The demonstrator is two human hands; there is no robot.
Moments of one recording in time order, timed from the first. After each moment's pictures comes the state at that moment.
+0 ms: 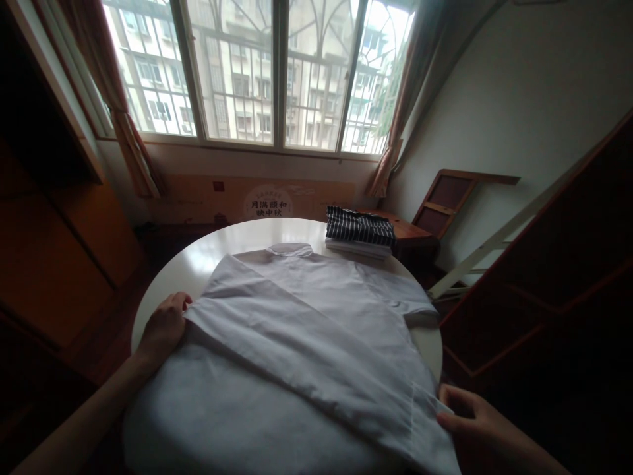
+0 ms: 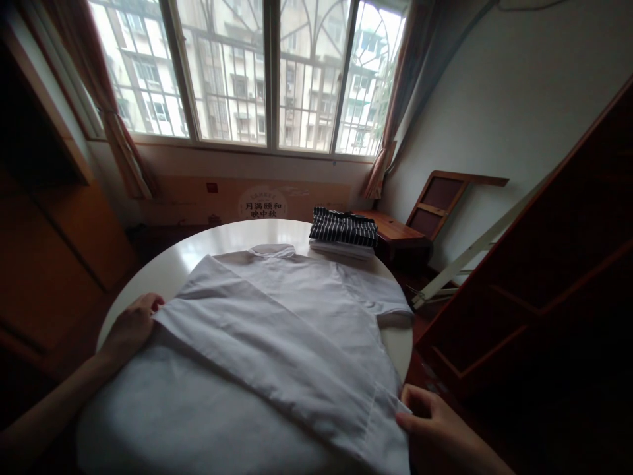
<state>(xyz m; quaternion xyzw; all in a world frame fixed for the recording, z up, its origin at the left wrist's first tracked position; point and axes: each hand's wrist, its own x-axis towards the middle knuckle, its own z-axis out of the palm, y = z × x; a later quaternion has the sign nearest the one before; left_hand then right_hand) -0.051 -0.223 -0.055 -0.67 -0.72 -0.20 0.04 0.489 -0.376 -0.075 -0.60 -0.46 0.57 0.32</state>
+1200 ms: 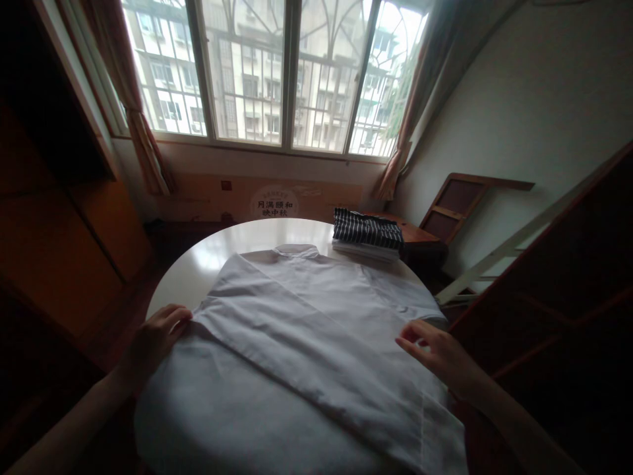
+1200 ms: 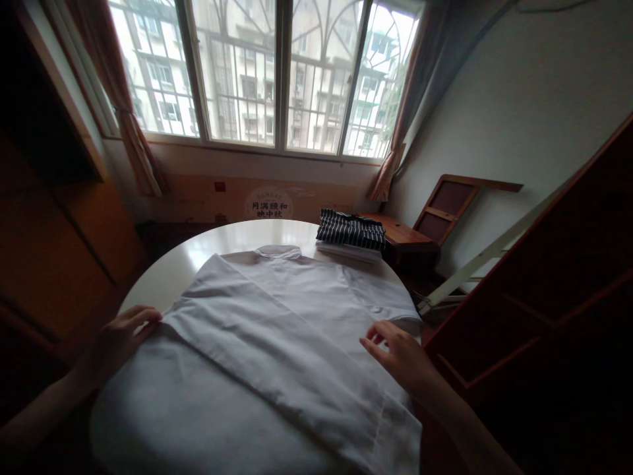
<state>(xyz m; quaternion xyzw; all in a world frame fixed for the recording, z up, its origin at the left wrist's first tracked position) -0.081 -0.258 -0.063 -0.76 -0.57 -0.30 0.04 0.424 -0.305 0.008 -0.64 -0.72 0.15 0.24</state>
